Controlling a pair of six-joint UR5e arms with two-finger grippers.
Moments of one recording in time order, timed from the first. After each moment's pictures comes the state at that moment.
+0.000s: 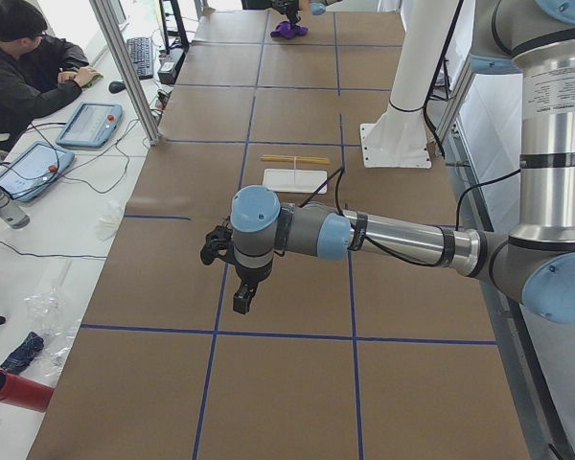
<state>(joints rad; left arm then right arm) -1.56 -1.48 -1.83 -1.57 -2.34 0.18 1.35 -1.68 1.40 -1.14 2.09 -0.41</state>
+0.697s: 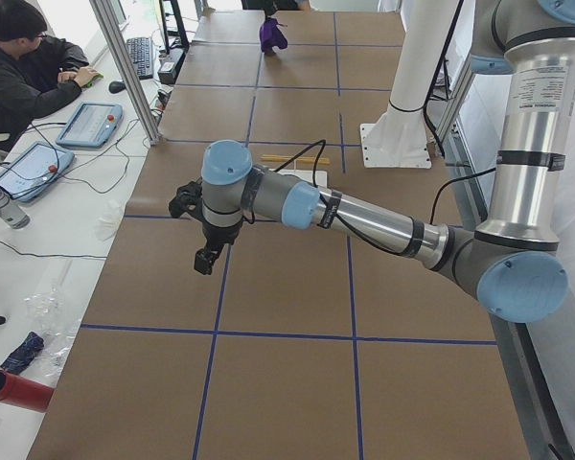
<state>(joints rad) -1.56 -1.69 -1.79 -1.66 -2.34 0.17 1.26 -1.39 1.76 -1.51 2.18 -0.31</state>
